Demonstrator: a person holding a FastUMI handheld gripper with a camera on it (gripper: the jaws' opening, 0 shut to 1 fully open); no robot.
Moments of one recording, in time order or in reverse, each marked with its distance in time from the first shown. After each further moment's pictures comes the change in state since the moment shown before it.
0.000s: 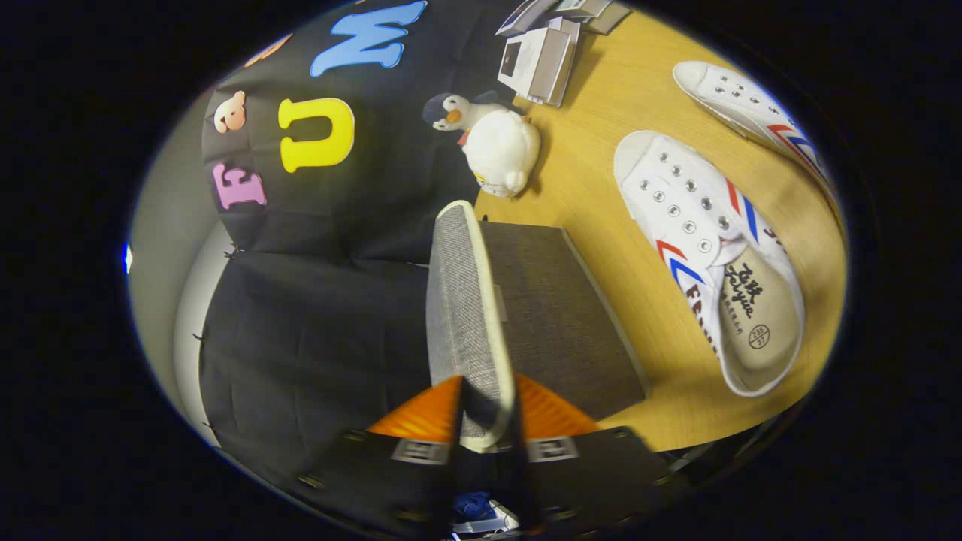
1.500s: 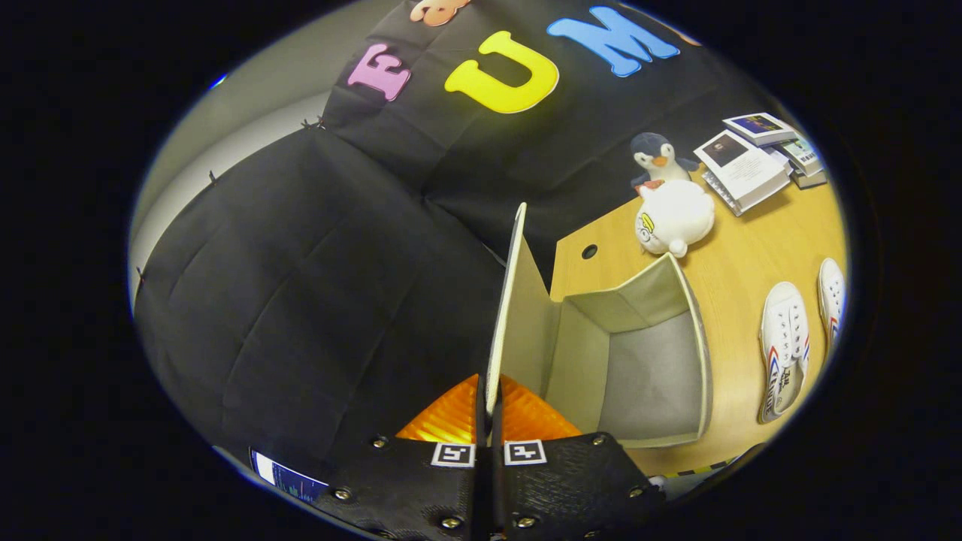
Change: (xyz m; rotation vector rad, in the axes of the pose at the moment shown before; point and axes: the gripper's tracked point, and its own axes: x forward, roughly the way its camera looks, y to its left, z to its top) arm 0.051 0.173 -0.094 -0.651 0.049 -0.046
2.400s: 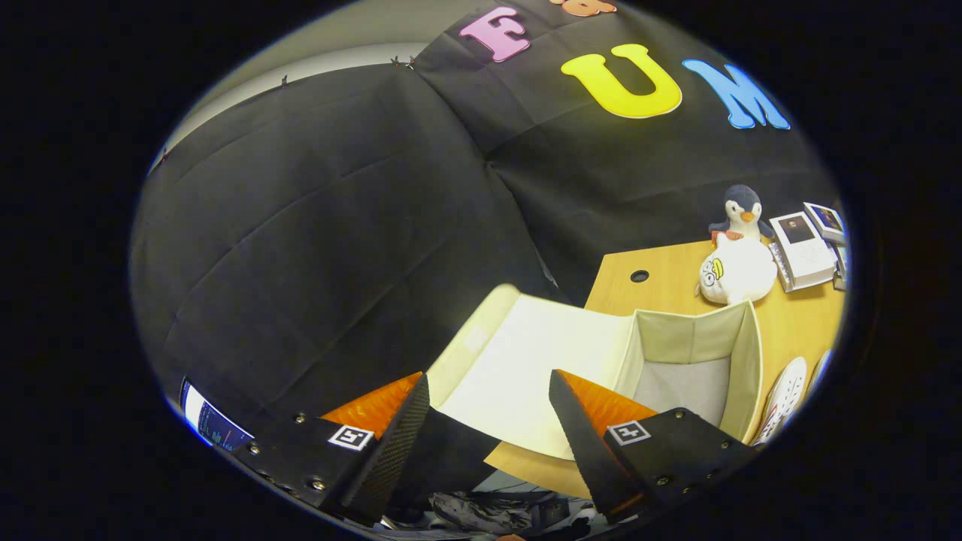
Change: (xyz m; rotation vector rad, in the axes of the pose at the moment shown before) arm 0.053 0.058 -0.028 -0.373 0.023 -0.004
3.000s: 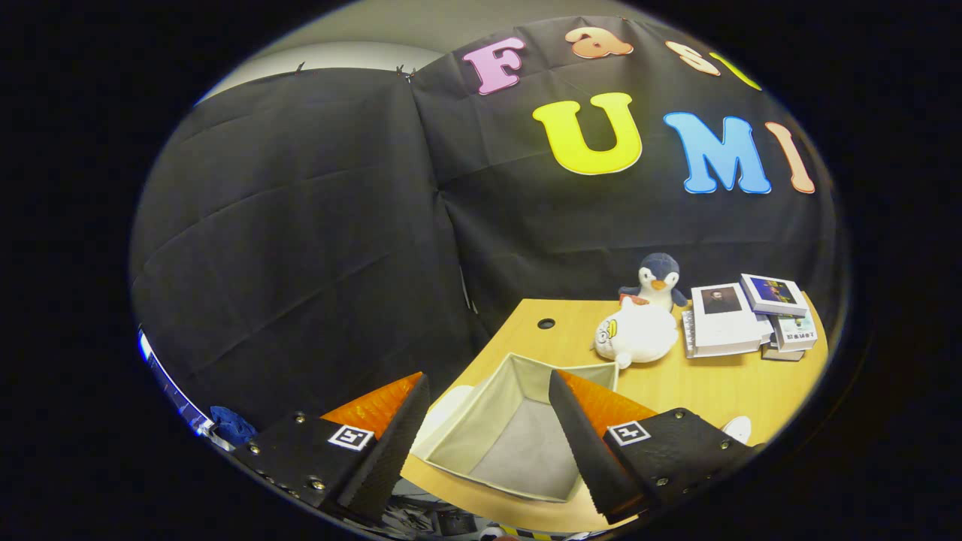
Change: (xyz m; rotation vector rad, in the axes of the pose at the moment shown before) arm -0.081 -0.128 0.033 -0.174 -0.089 -0.234
